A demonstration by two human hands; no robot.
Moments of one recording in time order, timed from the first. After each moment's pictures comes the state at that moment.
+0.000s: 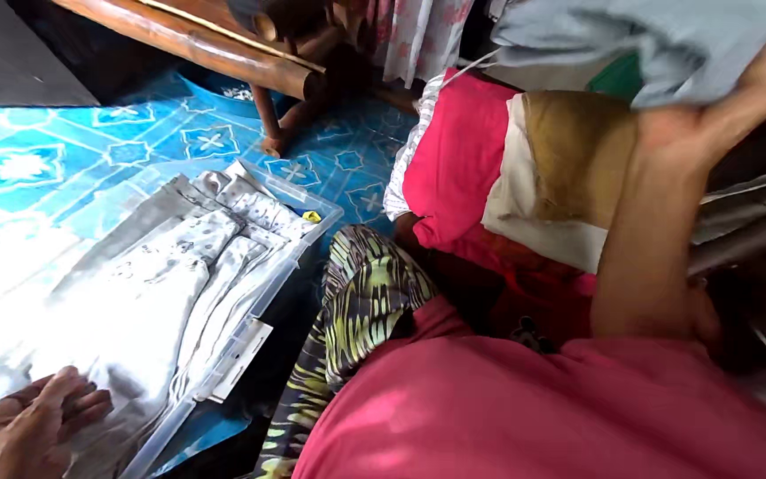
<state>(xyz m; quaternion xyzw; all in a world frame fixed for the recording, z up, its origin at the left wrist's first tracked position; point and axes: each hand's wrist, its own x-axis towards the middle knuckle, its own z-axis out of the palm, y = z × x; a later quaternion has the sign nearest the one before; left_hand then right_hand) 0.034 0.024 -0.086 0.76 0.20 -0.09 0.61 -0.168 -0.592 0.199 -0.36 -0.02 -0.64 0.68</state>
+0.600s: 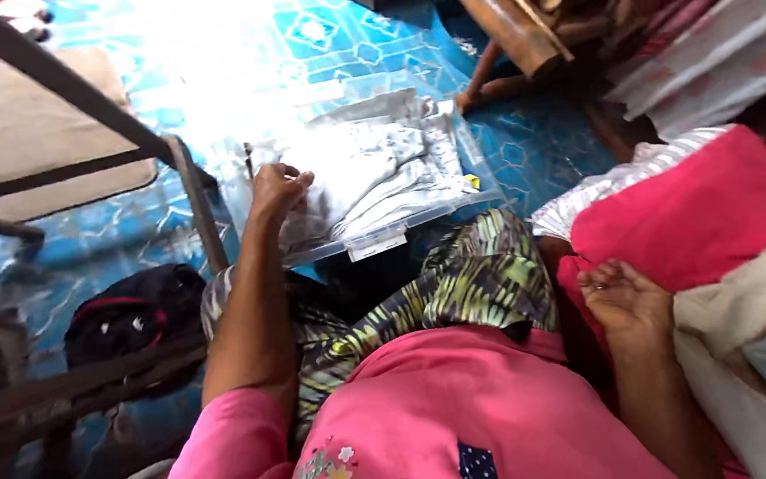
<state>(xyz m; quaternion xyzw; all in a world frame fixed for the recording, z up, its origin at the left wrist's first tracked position) 0.025 -0.007 -0.042 0.86 0.21 -0.09 0.46 -0.122 -0.458 0.030 -0.42 0.38 -0.17 0.81</state>
